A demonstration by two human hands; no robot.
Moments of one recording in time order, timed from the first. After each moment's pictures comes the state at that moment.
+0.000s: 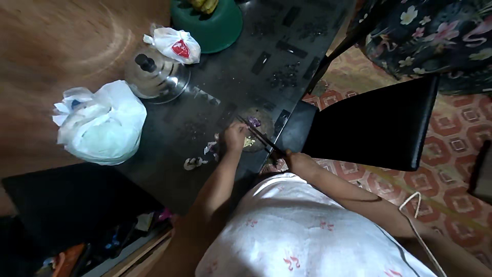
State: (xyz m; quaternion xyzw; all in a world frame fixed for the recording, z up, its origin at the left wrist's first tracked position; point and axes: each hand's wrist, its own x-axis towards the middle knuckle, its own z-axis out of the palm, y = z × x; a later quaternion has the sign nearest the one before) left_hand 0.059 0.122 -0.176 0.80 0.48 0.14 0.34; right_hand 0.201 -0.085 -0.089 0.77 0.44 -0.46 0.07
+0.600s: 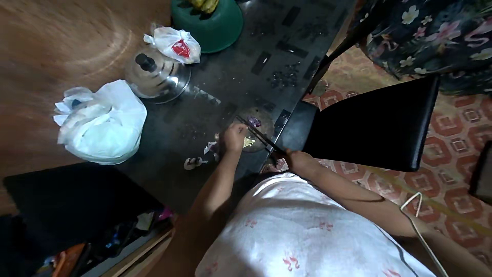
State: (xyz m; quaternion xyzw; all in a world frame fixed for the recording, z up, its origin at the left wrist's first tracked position) left_hand 0.057 0.123 -0.178 0.79 0.49 0.13 0.35; right_hand 0.207 -0.083 -0.090 0.76 0.46 -0.46 0.08
